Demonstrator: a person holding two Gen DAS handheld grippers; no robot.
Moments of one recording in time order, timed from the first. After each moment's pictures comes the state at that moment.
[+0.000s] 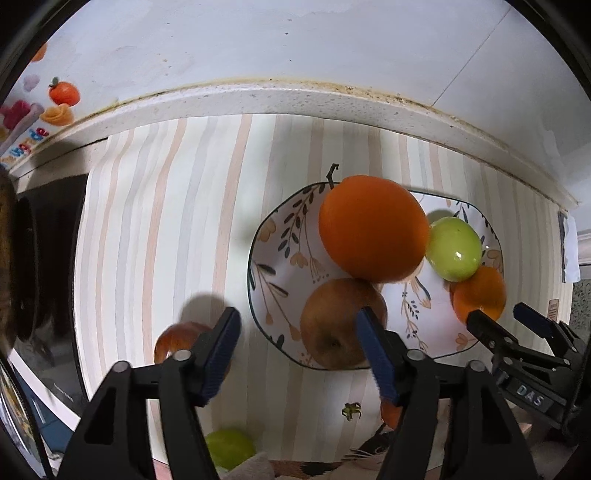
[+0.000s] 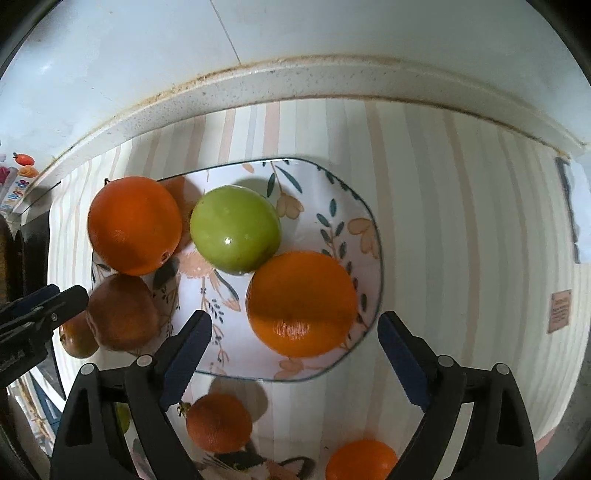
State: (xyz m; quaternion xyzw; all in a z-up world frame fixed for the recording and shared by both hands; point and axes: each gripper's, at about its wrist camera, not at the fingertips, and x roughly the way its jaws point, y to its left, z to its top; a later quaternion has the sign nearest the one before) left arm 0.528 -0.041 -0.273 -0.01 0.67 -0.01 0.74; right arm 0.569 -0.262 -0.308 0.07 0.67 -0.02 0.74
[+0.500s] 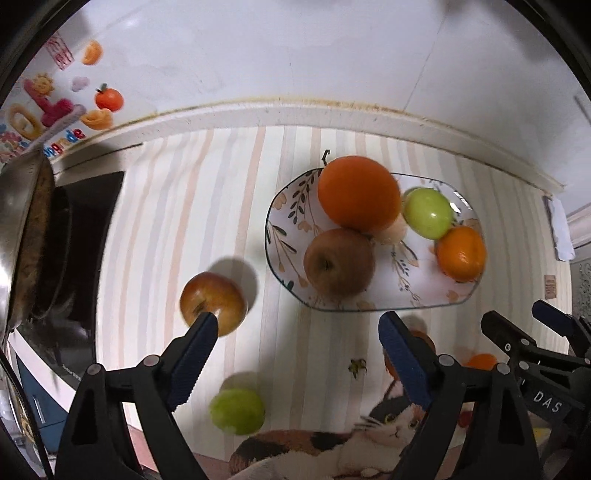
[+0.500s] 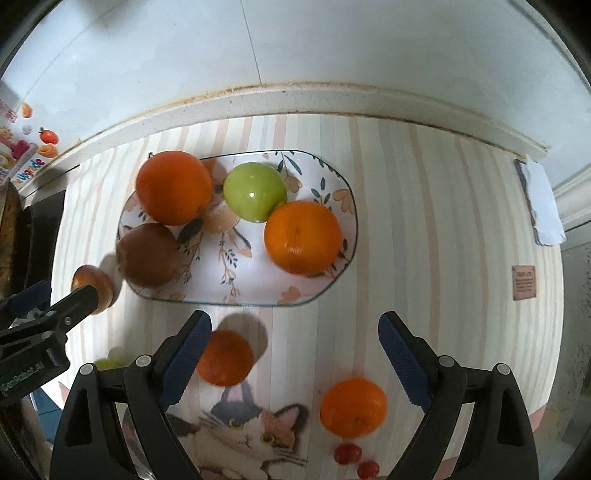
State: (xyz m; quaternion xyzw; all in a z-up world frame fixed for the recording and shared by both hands) left arm 0.458 -0.043 -0.224 0.00 0.61 -0.01 0.79; right arm 0.499 -0.247 -0.241 0.04 0.64 -0.03 0.77
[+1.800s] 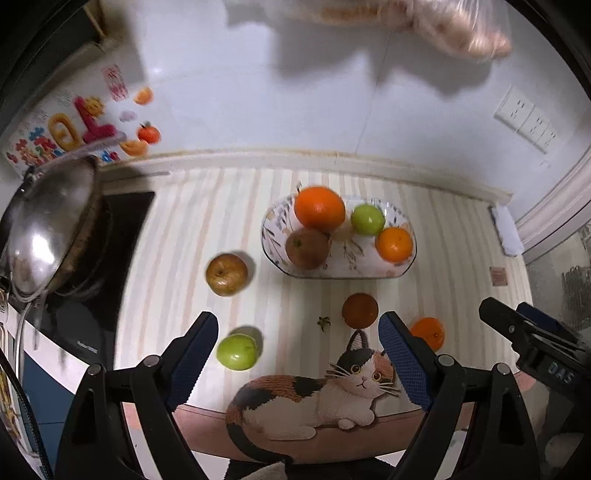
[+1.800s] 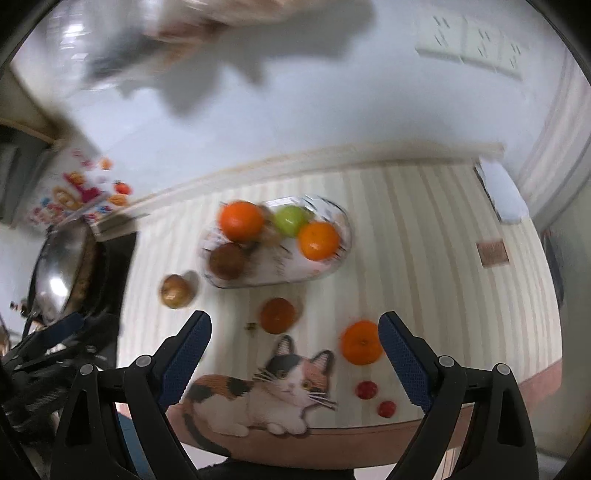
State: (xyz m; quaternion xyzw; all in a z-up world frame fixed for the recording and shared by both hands) left arm 0.366 -0.049 -0.132 -0.01 0.55 -0.04 0.83; right arm 0.379 -0.254 -0.122 0.12 0.54 -0.02 0.83
